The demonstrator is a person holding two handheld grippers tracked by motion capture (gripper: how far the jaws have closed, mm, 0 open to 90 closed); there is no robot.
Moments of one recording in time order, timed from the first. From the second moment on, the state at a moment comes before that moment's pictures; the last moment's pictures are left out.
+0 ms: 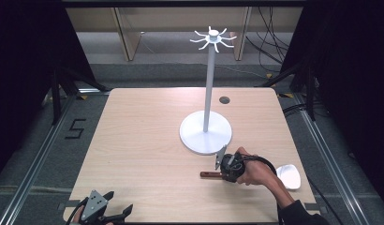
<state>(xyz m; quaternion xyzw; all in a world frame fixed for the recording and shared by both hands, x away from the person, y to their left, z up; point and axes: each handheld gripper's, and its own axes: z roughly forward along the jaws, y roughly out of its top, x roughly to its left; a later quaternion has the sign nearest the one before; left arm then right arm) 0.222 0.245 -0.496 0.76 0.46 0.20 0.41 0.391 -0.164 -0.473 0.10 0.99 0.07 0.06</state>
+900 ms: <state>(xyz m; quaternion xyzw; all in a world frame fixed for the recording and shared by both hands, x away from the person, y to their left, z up) 0.223 0.246 -0.496 0.77 0.45 0.20 0.41 0.390 -0.193 -0.424 0.16 0.96 0.20 0.09</state>
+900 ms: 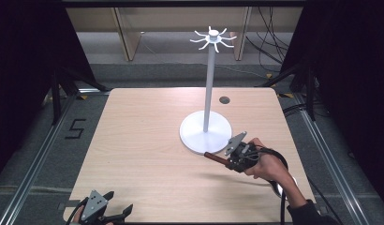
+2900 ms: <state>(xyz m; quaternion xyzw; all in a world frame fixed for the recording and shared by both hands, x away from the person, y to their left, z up) 0.224 0.242 -0.497 0.76 0.46 0.20 0.42 0.381 -0.296 -0.332 0.20 0.83 0.51 0.13</state>
